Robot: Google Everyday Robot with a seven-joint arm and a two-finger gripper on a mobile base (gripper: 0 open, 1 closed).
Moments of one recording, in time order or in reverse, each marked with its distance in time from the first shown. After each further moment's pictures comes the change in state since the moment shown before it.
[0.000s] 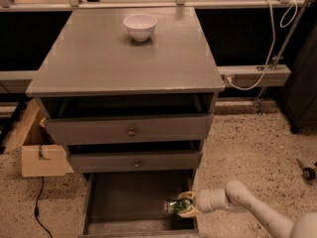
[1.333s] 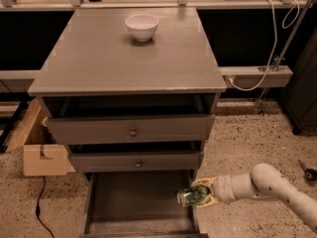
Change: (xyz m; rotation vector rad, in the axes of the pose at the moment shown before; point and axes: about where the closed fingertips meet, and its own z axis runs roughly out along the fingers) arm -0.136 0.017 -0.141 0.038 0.096 -0.230
